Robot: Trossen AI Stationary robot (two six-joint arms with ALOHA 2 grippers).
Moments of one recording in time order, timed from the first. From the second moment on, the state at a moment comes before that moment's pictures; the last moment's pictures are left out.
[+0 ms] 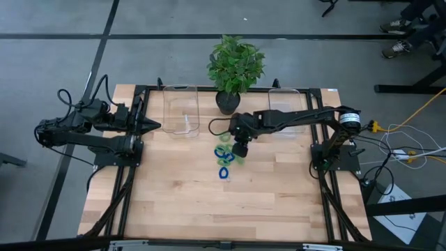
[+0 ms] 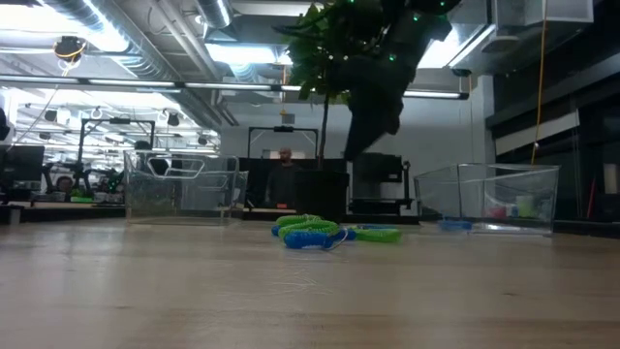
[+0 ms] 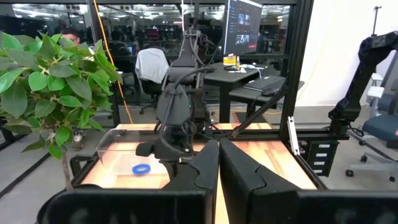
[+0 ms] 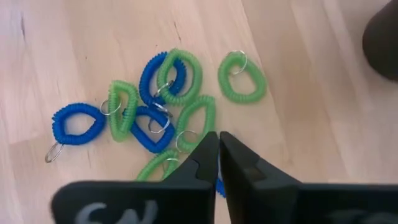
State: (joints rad) left arm 0.00 0.39 0.78 -0.39 0.00 -0.01; right arm -0.10 1.72 1.30 -0.63 0.05 0.18
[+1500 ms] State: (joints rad) left arm 0.00 0.39 0.78 -0.39 0.00 -0.01; right arm -0.15 1.94 1.29 -0.73 0.09 0.15
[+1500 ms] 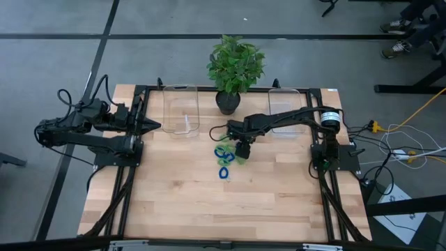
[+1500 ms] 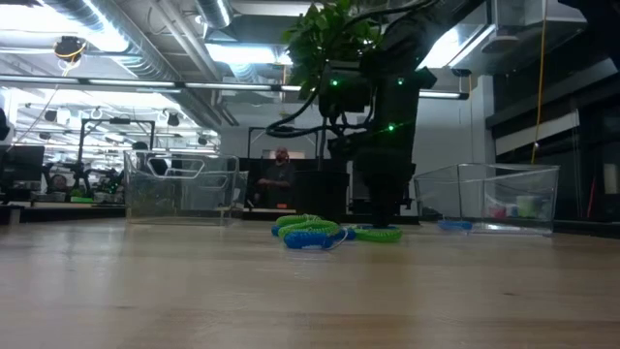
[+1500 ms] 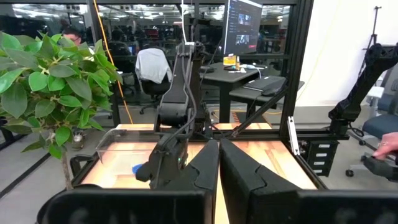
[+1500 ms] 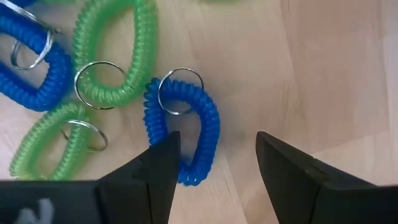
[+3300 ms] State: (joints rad) left arm 0.00 0.39 0.78 -0.39 0.00 -0.01; right arm -0.16 1.82 1.50 -1.12 0.02 0.25
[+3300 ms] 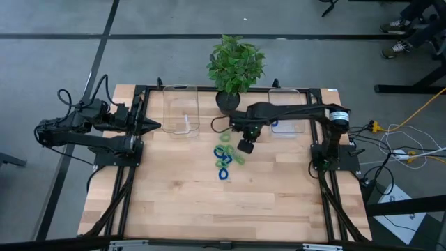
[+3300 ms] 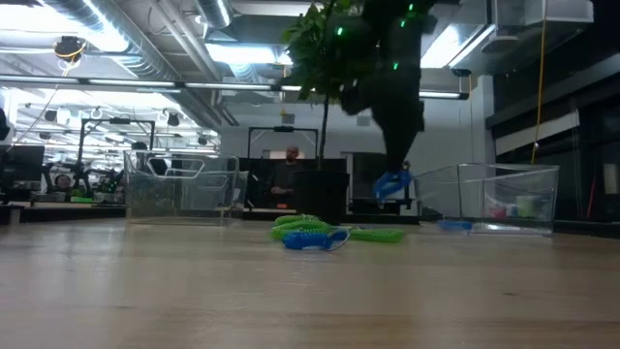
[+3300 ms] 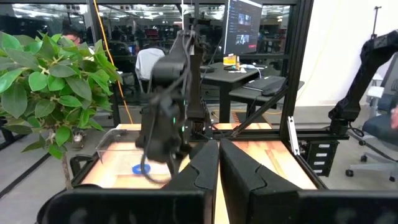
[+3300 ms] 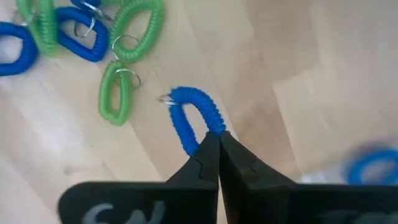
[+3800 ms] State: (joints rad) left arm 0.00 0.39 0.78 -0.39 0.00 -0.01; right arm -0.16 1.45 1.57 -1.31 0.12 0.57
